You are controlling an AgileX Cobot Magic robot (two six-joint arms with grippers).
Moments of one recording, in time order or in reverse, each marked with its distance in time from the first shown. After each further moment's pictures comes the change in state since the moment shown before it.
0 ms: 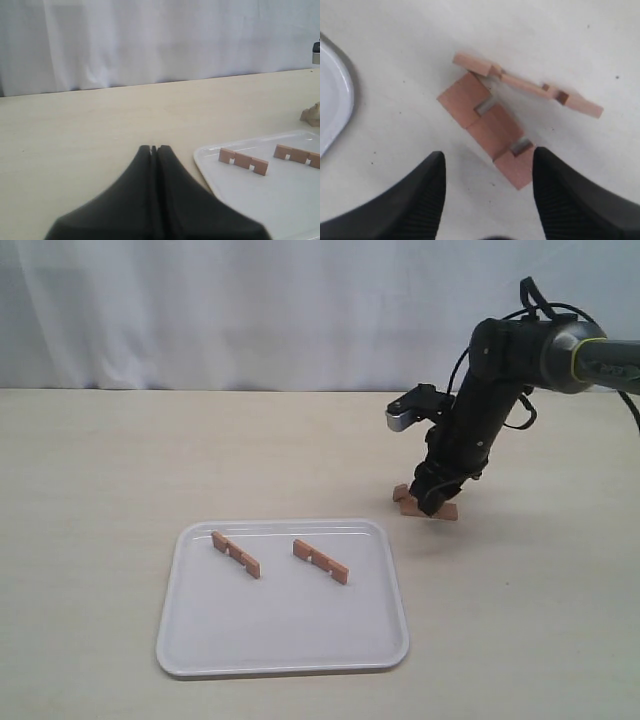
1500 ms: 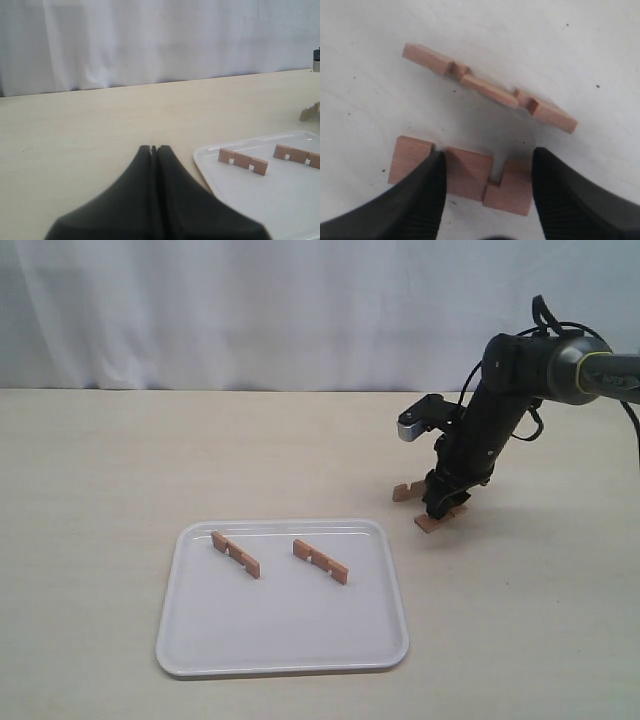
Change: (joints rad) left arm 0.000 0.000 0.000 0.000 0.000 0.000; right arm -0.038 0.048 -0.008 0.017 -0.063 -0.118
